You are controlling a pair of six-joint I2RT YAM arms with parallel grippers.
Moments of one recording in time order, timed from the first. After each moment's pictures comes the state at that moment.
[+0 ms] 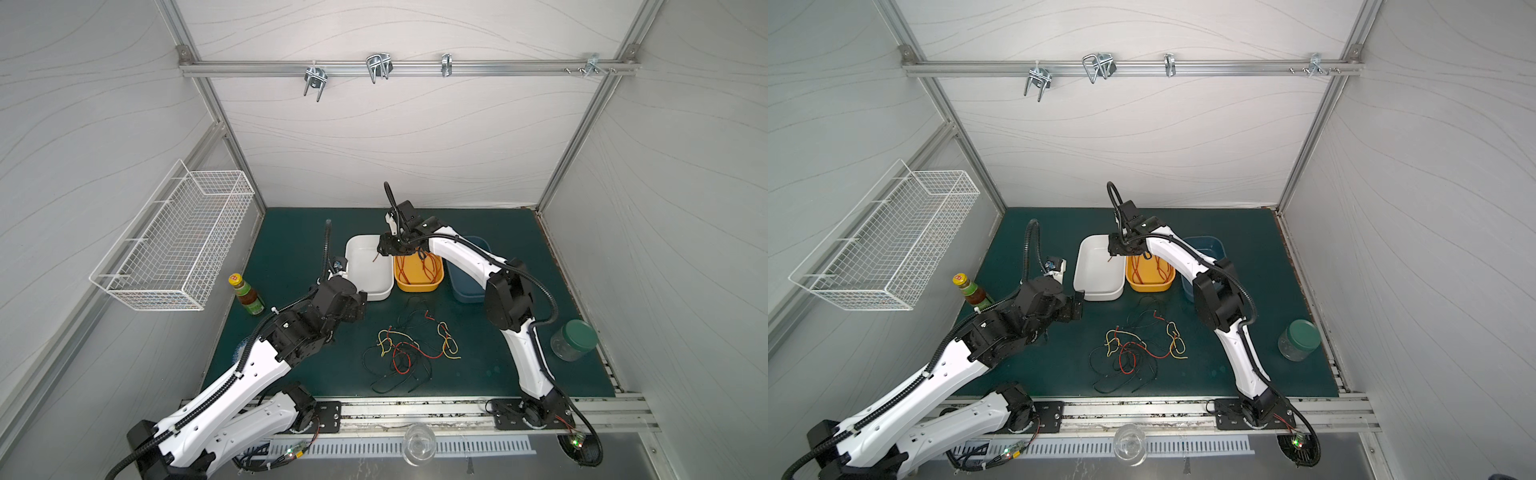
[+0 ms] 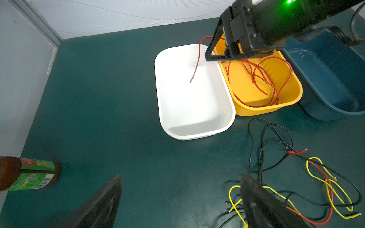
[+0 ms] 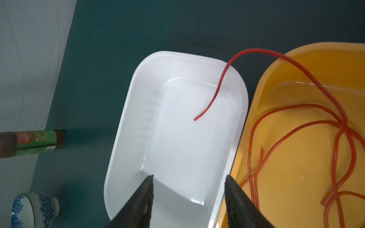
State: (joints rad) left arm -0.71 0.85 0.86 -0.76 -0.47 -0.36; right arm 0.74 2.27 2.08 -0.72 -0.16 0.45
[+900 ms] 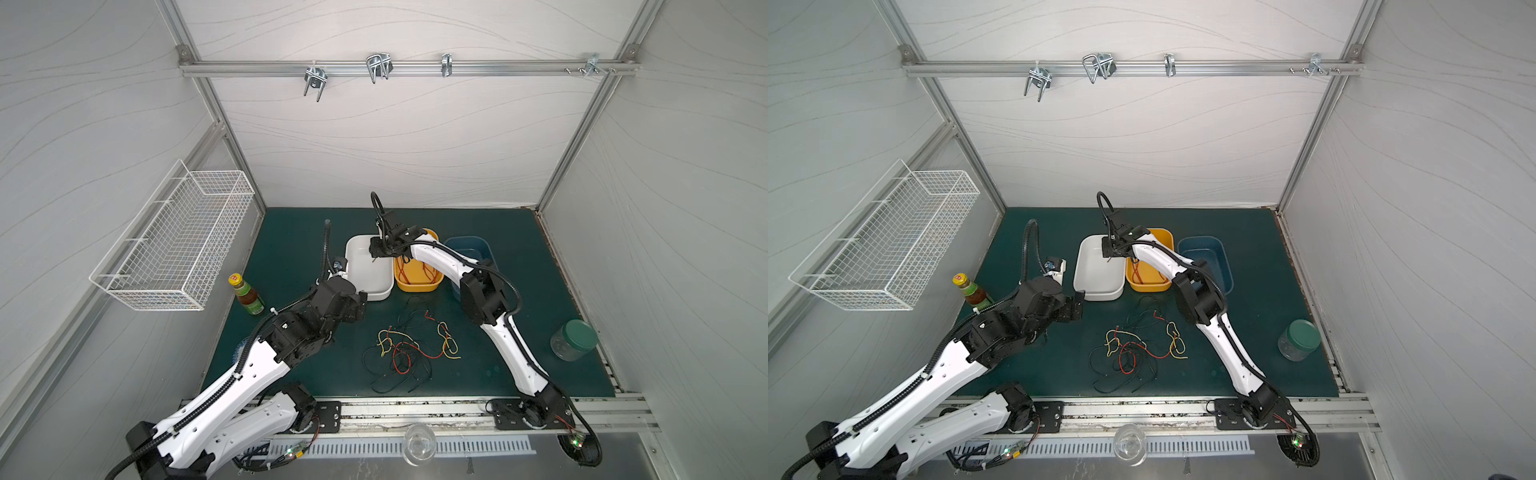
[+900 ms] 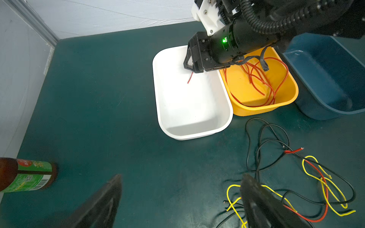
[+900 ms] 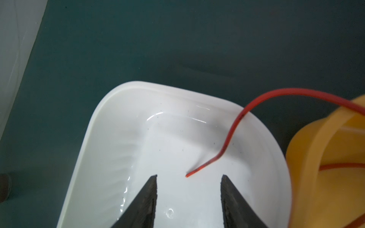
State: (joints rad) left arm -0.71 0.85 0.86 -0.76 -0.46 -0.36; right arm 0.76 2.53 2.29 -0.60 -0.03 0.48
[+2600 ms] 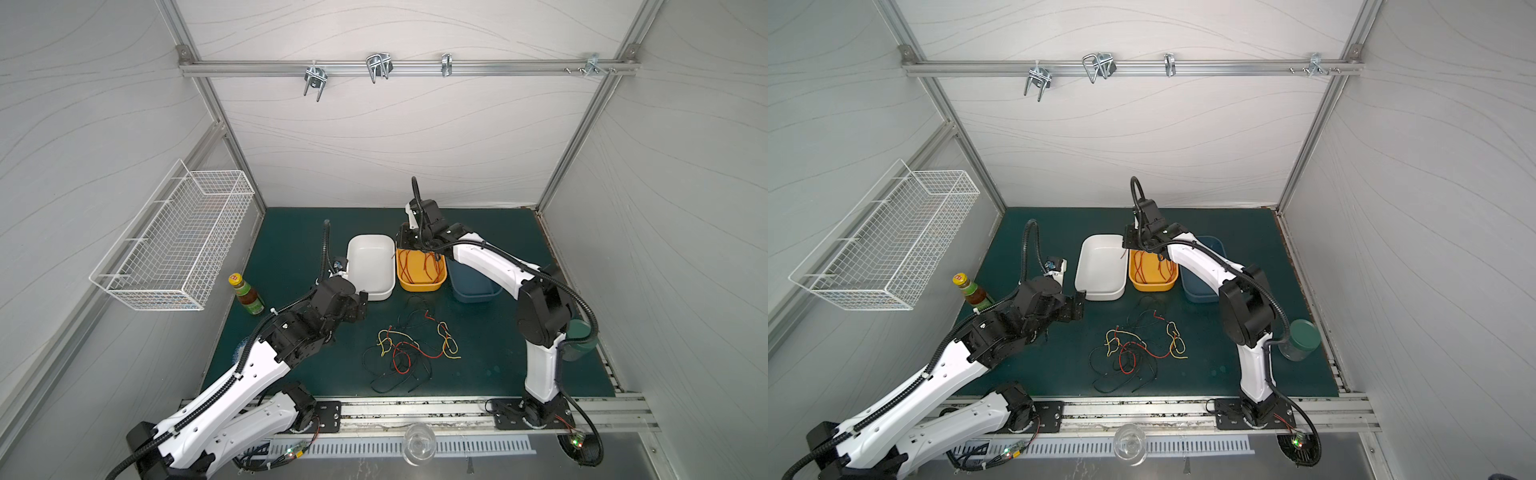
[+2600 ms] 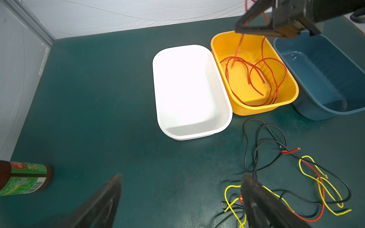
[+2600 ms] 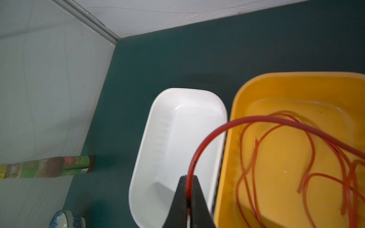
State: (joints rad) left arm -0.70 0.85 0.86 -0.74 -0.45 -0.36; right arm 0.65 1.97 1.66 -0.41 -0.16 0.57
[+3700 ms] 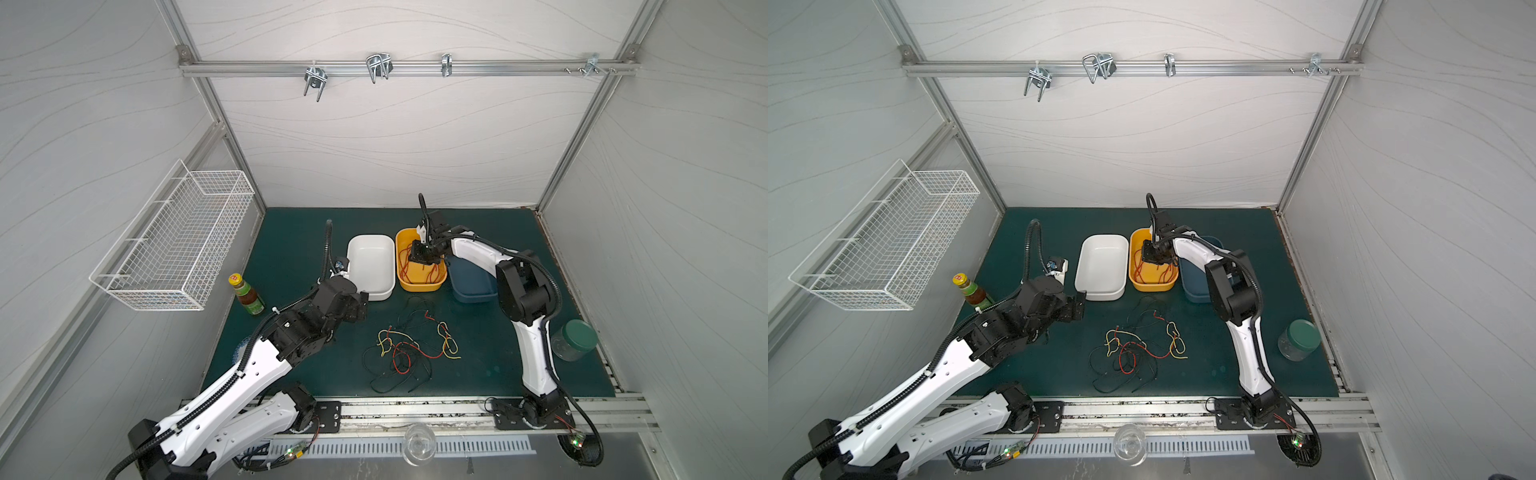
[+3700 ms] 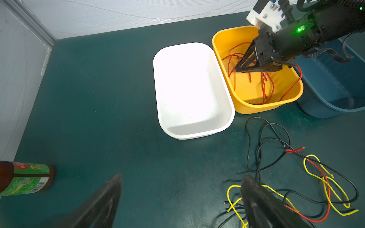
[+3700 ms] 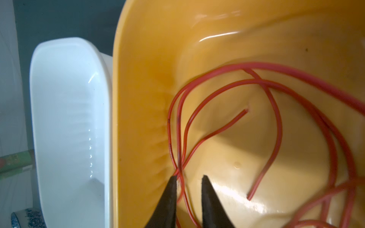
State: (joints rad) left arm -0.70 0.86 0.86 -0.74 -0.45 -0.35; right arm 0.55 2.19 1.74 -0.57 -0.29 0.50
